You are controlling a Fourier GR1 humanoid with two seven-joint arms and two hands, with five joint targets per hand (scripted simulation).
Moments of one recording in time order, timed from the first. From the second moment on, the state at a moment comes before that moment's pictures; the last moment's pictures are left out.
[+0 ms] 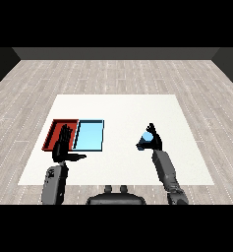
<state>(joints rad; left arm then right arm) -0.02 0.08 0.10 -1.61 0.14 -0.13 -0.28 -0.42 -0.08 -0.18 -0.79 -0.19 0.15 -0.42</state>
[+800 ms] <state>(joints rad) -0.02 0.06 0.08 -1.59 0.12 -0.13 -0.30 -0.42 -0.05 -0.10 -0.92 -0.12 -0.07 -0.31</state>
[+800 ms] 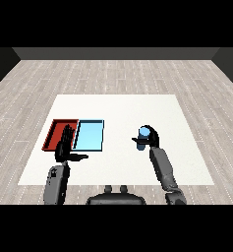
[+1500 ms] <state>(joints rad) -0.02 0.03 0.00 -1.59 0.12 -0.14 -0.24 -0.43 -0.01 0.04 -1.25 -0.06 -0.12 -0.20</state>
